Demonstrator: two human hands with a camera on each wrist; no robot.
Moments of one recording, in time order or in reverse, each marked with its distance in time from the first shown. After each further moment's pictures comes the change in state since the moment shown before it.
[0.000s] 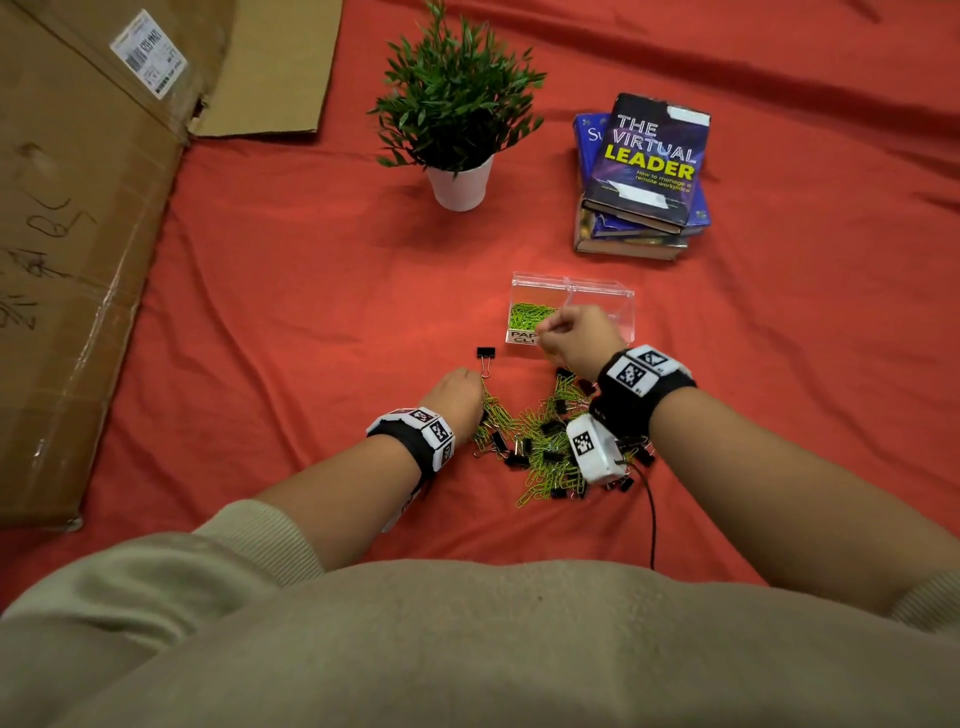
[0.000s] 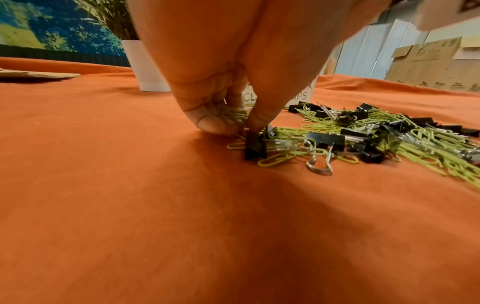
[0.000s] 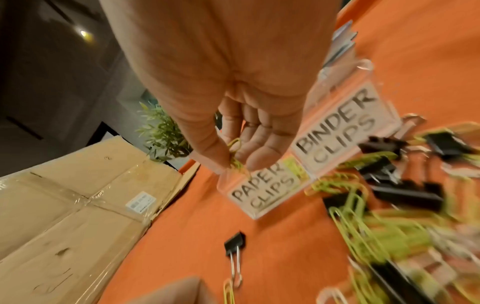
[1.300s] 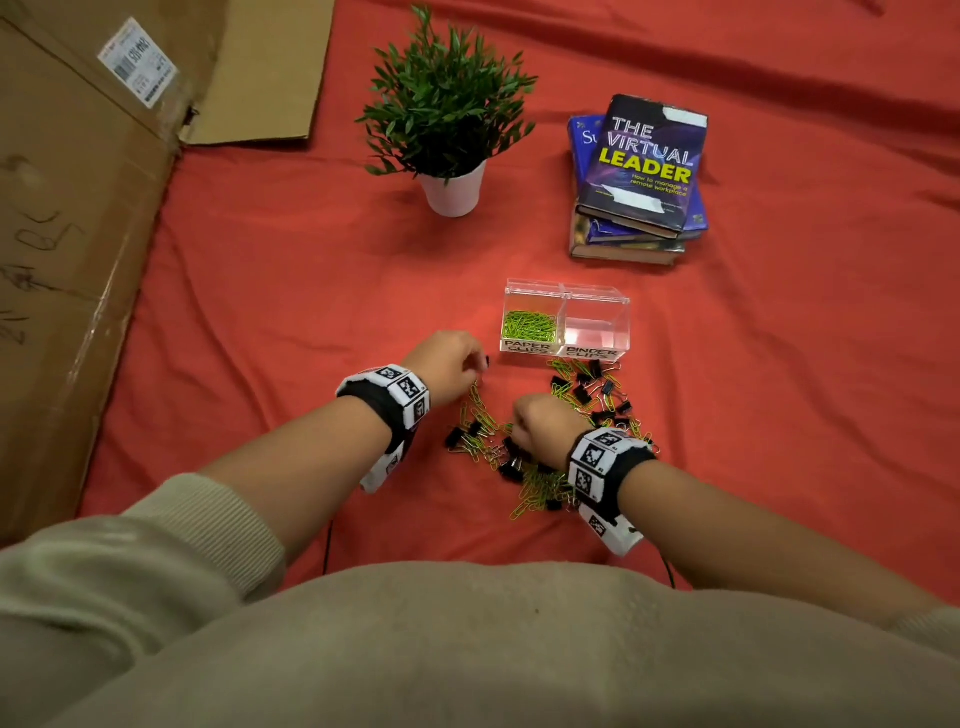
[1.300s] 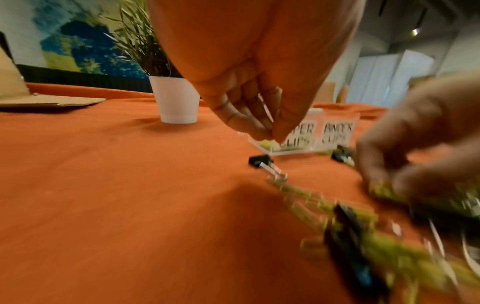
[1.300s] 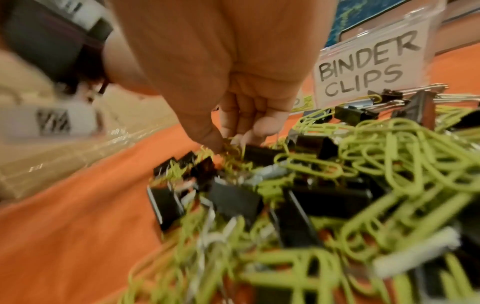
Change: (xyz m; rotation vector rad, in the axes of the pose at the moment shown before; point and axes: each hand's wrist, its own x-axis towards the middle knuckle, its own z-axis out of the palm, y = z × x) left_hand 0.029 -0.004 -0.062 -0.135 0.031 0.147; right_hand -0.032 0.037 0.050 -0.713 -0.316 -0.175
